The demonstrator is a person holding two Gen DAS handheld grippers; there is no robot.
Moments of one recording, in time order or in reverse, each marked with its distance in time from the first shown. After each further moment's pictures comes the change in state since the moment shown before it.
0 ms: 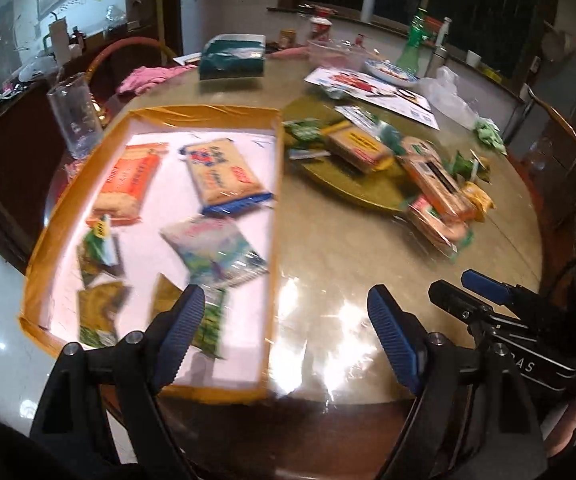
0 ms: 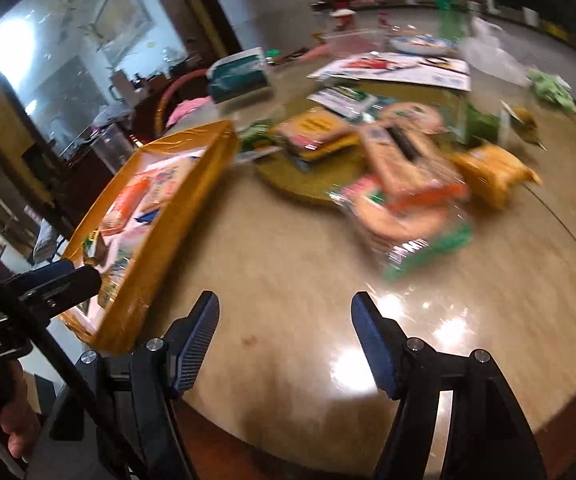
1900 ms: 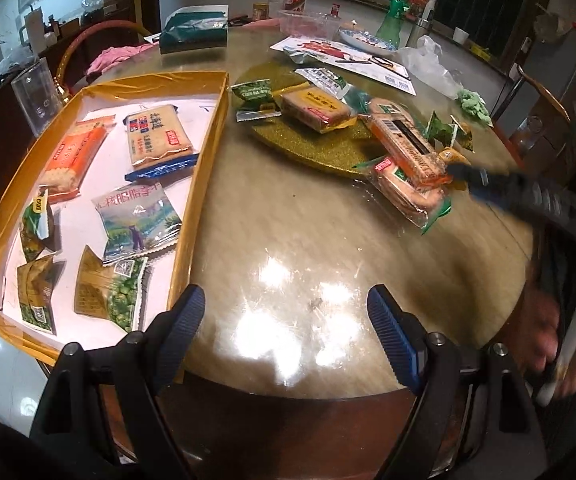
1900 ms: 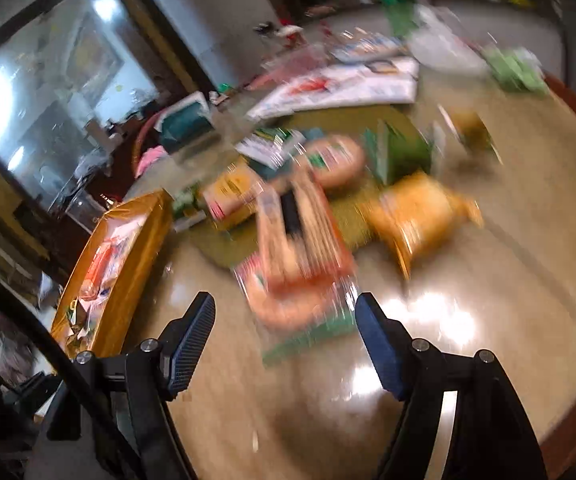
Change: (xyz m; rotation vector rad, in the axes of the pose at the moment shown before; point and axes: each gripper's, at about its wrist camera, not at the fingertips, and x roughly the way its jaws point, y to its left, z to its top) left arm 0.030 -0.040 -0.012 0.013 0.083 -0.046; right arm -0.005 -0.079 0.060 0.070 -0.063 -0.002
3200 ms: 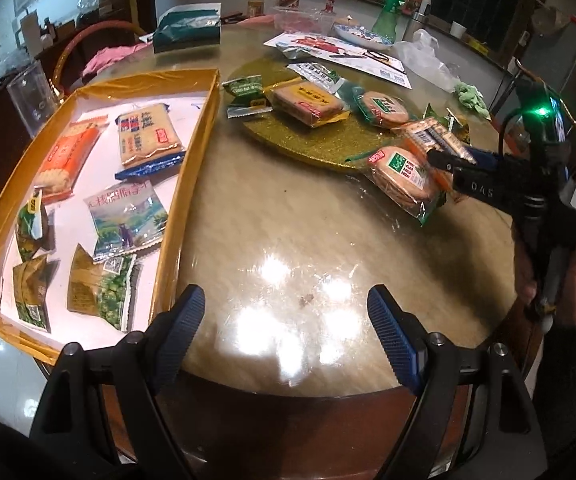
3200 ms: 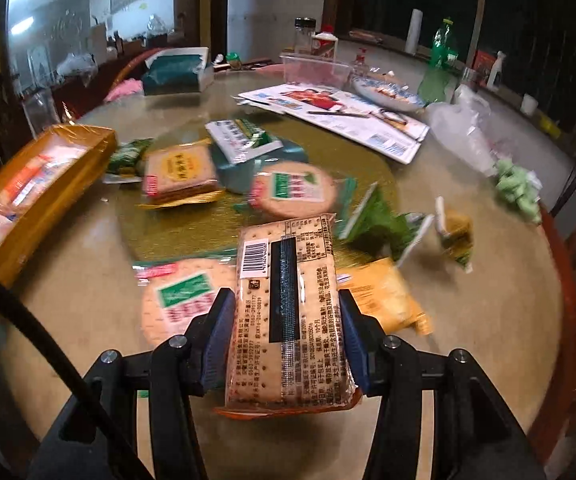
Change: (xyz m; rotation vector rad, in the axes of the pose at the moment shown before) left arm 0.002 -0.010 -0.002 0.025 0.009 0.007; right arm 0.030 -0.002 0.015 -0.403 0.019 -0.289
